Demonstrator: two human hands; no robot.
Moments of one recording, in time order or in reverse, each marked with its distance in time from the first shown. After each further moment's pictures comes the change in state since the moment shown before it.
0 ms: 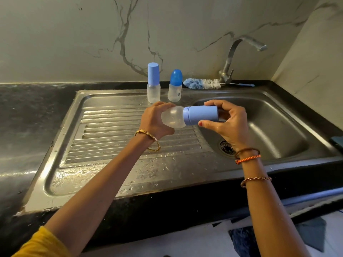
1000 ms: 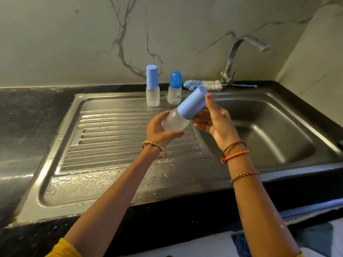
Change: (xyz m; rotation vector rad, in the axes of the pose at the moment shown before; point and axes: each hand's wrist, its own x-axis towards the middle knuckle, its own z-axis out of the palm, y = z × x) left_hand 0.008 -0.015 0.047 -0.494 0.143 -0.261; right_hand 0.029 0.001 0.029 0.525 0.022 0.563
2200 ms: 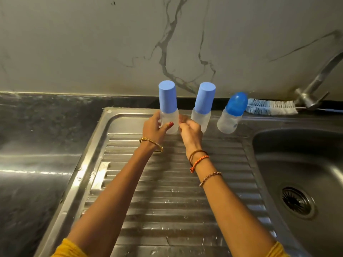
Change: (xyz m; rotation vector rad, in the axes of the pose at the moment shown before) left_hand 0.185 -0.105 -0.089 0.254 0.119 -0.092; right_hand 0.180 0.088 0.196 -0.091 0.032 0.139
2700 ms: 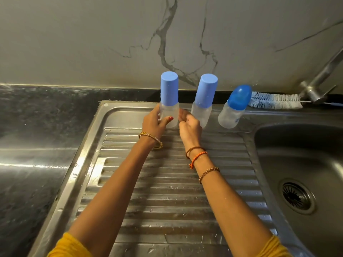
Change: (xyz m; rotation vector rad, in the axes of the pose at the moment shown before) left_hand 0.004 -0.007 0.007 0.039 -0.039 0.005; right_hand 0.003 0.010 0.000 -0.104 0.006 -0.051
